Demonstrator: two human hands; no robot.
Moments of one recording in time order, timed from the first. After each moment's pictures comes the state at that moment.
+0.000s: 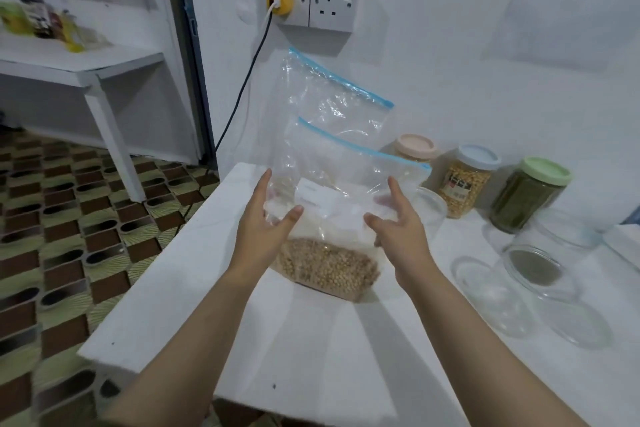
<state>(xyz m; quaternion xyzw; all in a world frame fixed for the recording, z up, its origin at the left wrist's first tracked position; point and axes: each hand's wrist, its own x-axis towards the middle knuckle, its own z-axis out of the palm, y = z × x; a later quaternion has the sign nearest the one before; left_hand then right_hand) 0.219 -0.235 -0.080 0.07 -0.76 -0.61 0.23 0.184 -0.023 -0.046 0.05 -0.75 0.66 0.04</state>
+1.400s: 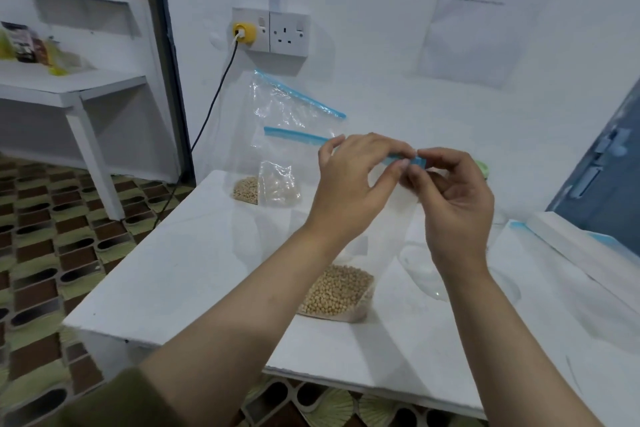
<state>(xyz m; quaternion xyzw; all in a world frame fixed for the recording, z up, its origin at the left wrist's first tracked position) 0.297 -0.053 0.065 -0.23 -0.77 -0.41 0.43 0.293 0.080 0.049 0.26 -0.58 0.71 0.30</state>
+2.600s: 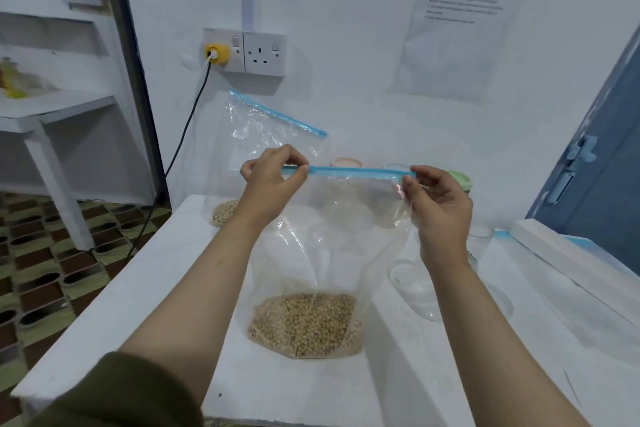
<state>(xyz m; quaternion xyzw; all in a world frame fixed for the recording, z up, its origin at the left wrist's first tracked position) 0.204 -0.141 0.044 -0.10 -0.83 -0.45 0.33 0.219 0.097 0.034 0.12 -0.58 0.76 0.28</state>
